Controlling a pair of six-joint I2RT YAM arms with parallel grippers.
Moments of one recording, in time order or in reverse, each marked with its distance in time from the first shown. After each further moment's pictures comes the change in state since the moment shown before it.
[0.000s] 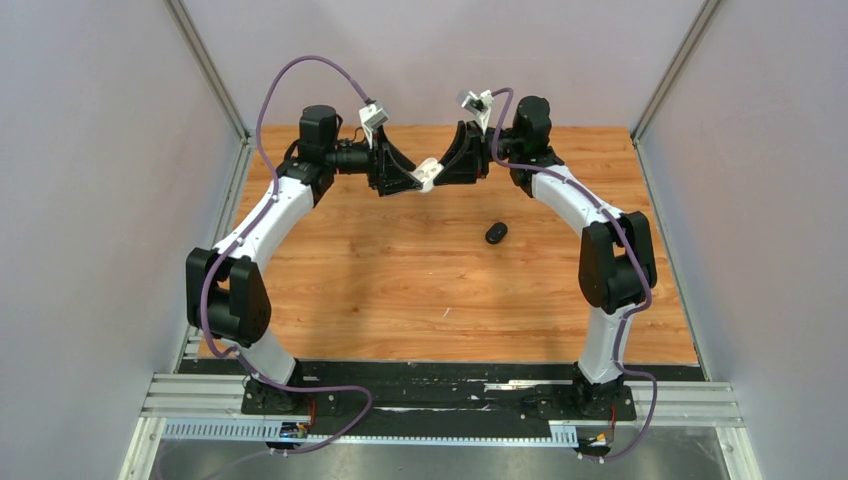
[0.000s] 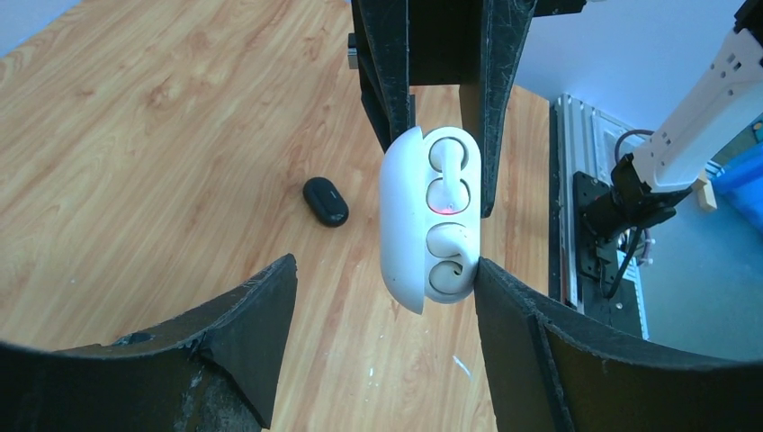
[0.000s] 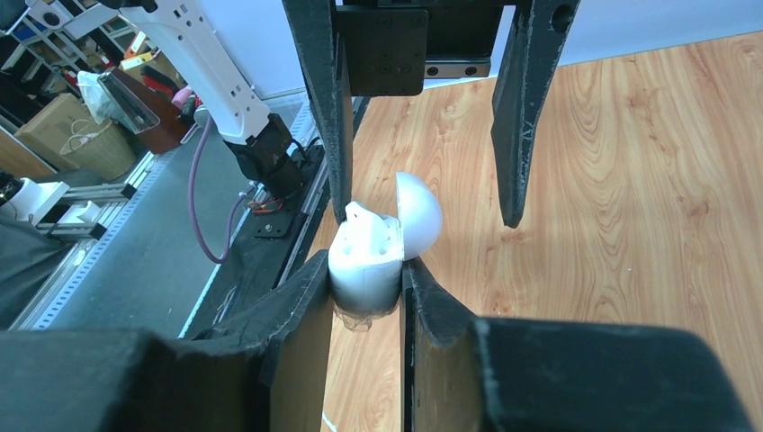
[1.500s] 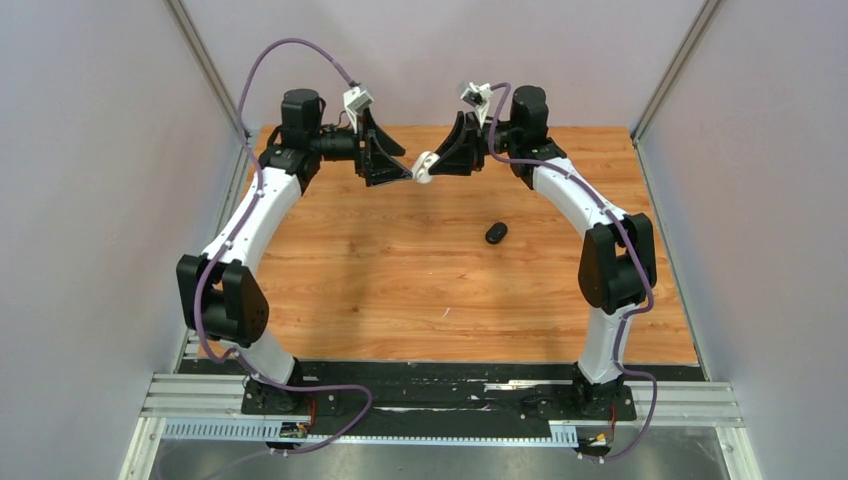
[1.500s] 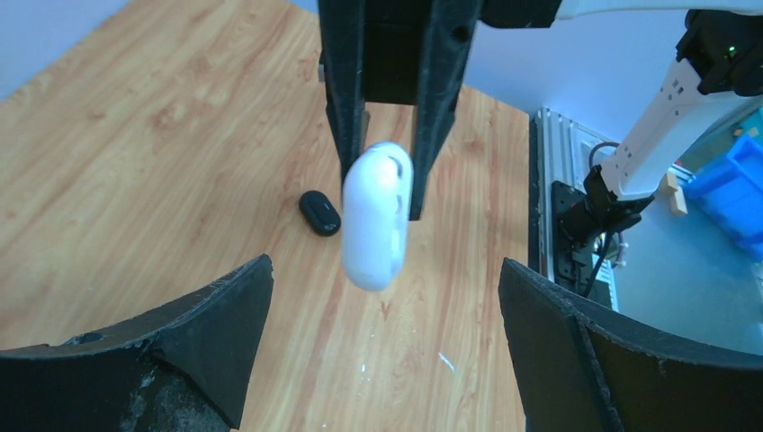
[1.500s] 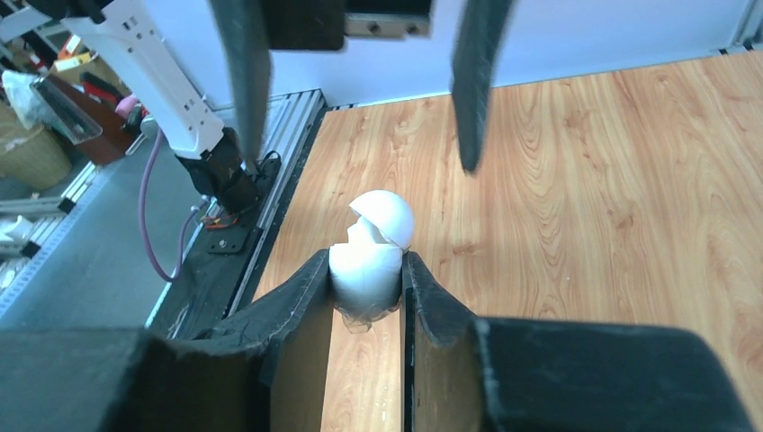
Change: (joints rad) left arm 0.045 0.018 0.129 -0.124 0.070 -0.006; right arm -0.001 0.000 0.104 -0.278 0.080 -0.267
